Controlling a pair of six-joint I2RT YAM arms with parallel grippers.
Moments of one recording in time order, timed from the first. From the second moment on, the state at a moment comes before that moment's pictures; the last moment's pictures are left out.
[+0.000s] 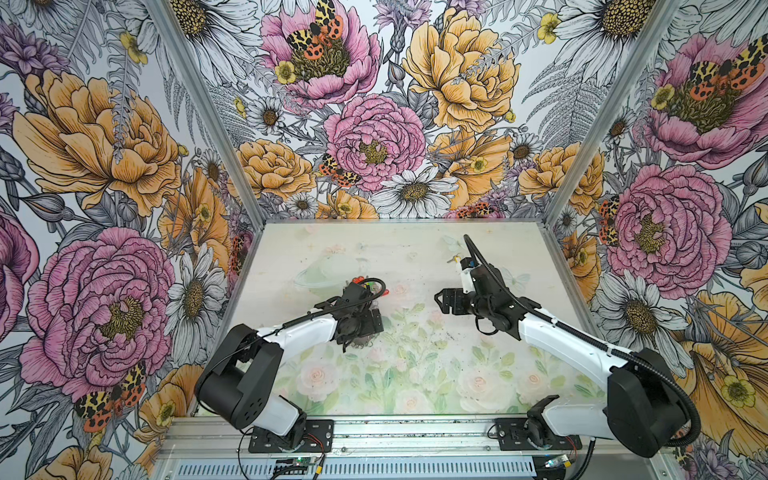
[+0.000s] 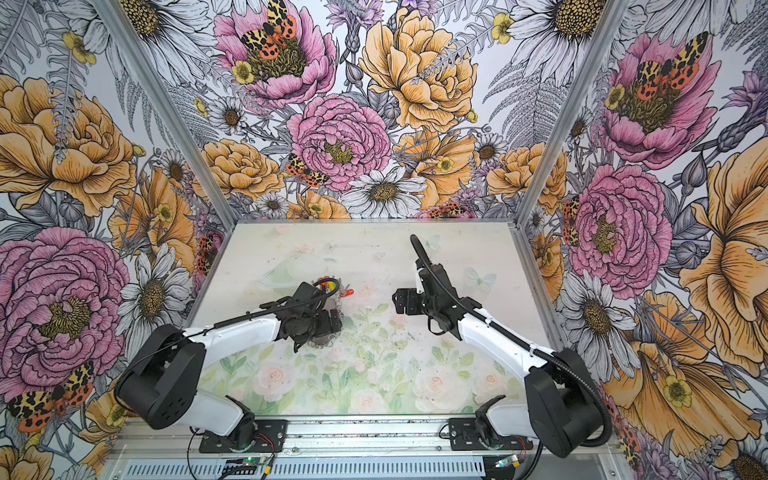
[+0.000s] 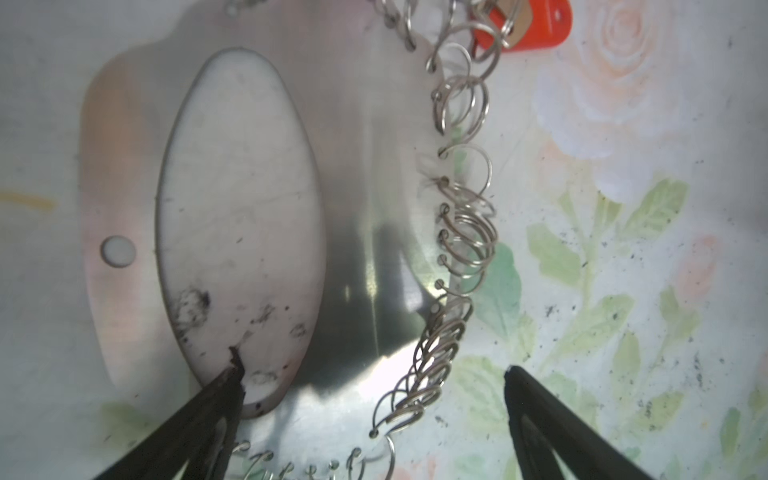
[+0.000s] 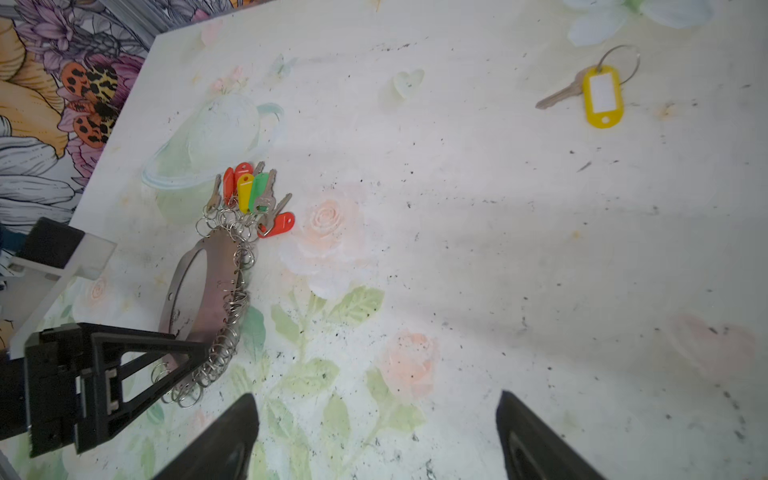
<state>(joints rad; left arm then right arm) -0.53 1.42 0.69 -0.39 0.02 -0.77 0.53 1.38 0.83 -0.23 -0.13 0.41</state>
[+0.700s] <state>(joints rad) -0.27 0.96 0.51 -0.54 0.01 -0.79 0.82 1.92 1.24 -0.22 -0.19 0.43</state>
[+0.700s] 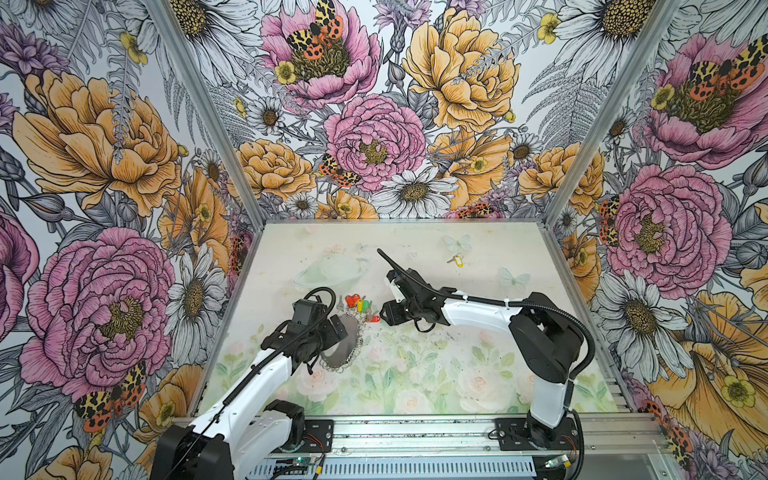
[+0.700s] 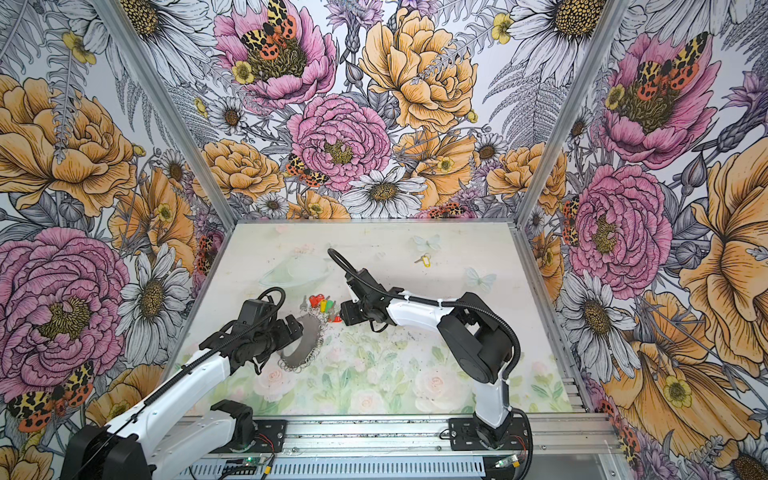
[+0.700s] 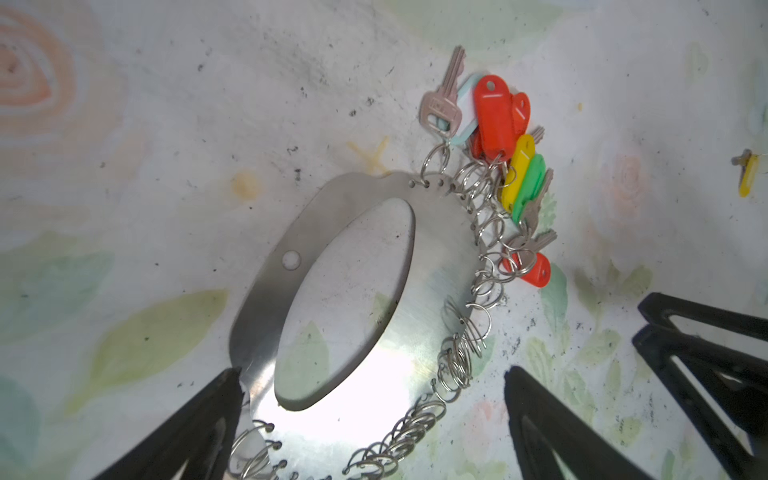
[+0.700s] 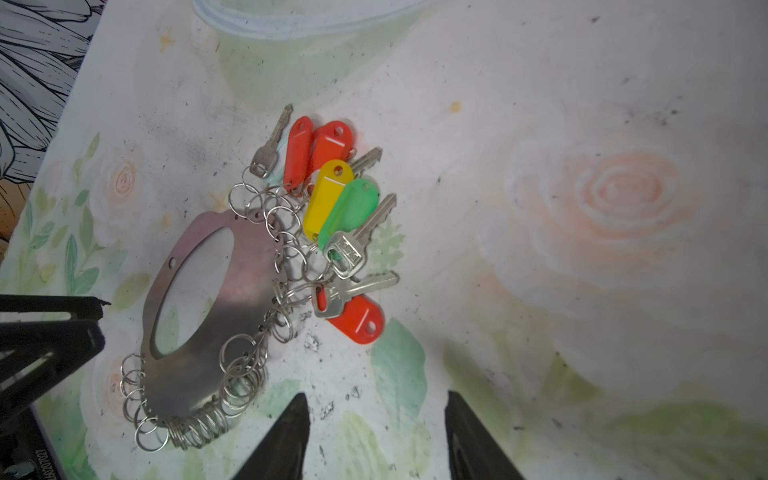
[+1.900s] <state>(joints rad) -0.23 0.91 0.48 -0.54 0.00 -0.79 0.90 2.12 1.40 -0.16 -0.35 0.57</state>
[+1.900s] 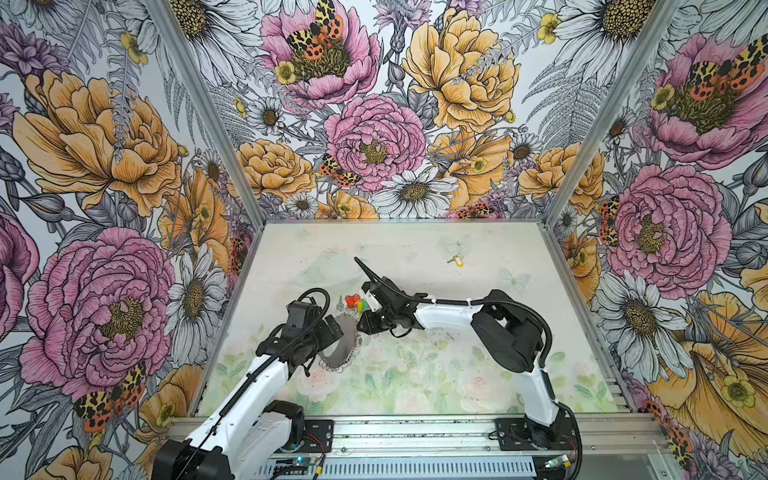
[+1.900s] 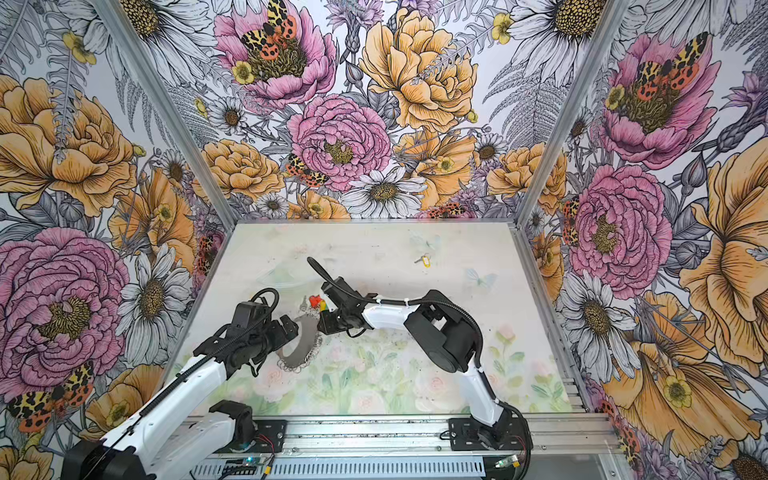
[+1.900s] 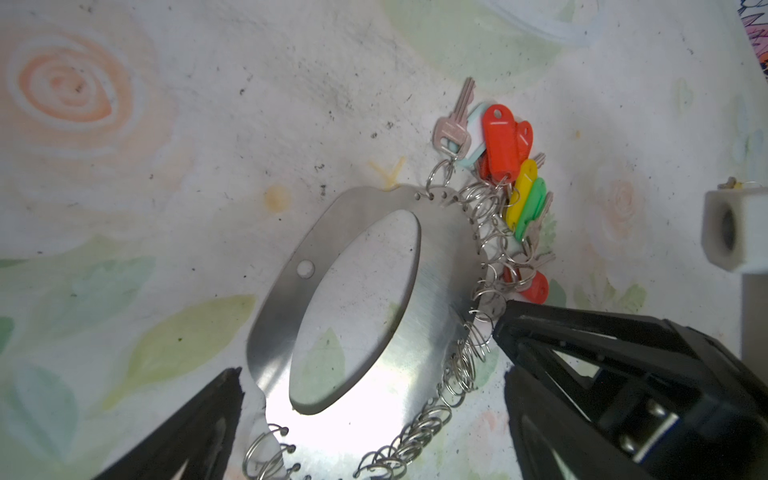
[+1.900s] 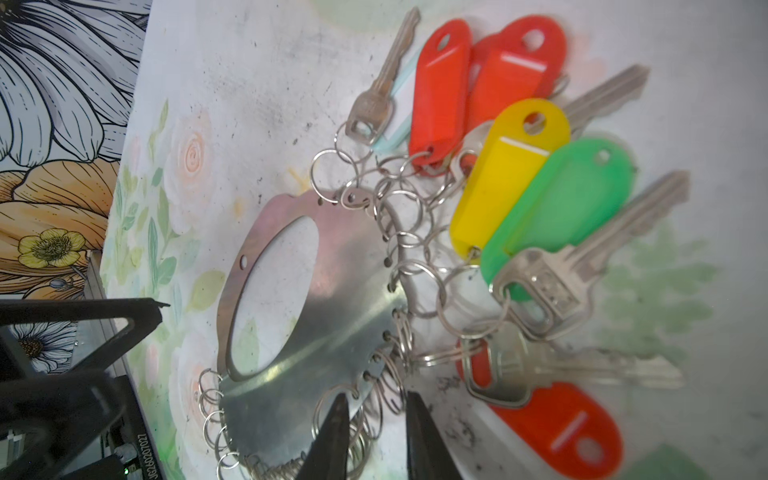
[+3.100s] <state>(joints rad) -0.20 0.85 0.46 -0.54 0.01 -0.79 0.87 2.09 1.44 -0.20 -0.34 0.48</state>
